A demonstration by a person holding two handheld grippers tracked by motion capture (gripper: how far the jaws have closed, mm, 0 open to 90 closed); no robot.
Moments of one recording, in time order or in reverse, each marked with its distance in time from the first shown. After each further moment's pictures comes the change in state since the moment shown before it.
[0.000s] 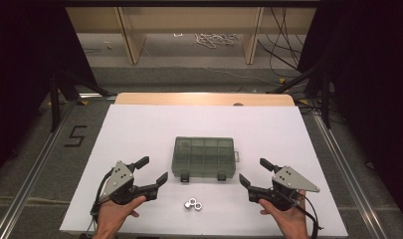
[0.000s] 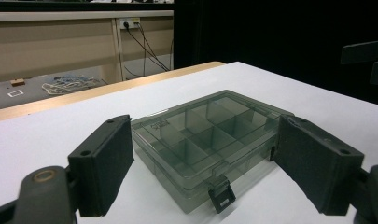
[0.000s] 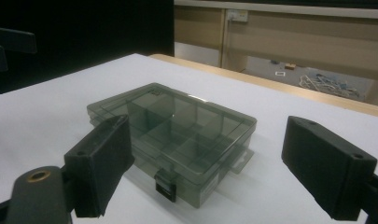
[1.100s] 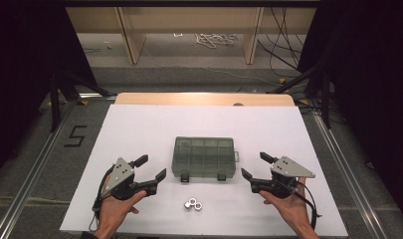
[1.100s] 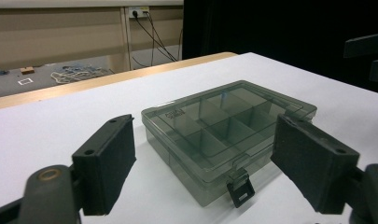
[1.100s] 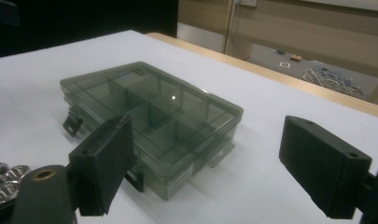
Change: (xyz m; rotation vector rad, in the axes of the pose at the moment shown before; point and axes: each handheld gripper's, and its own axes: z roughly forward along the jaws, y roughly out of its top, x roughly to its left) left arm 0.012 -0.006 0.010 0.041 0.034 -0.019; right arm -0.027 -0.002 0.019 0.091 0.029 -0.056
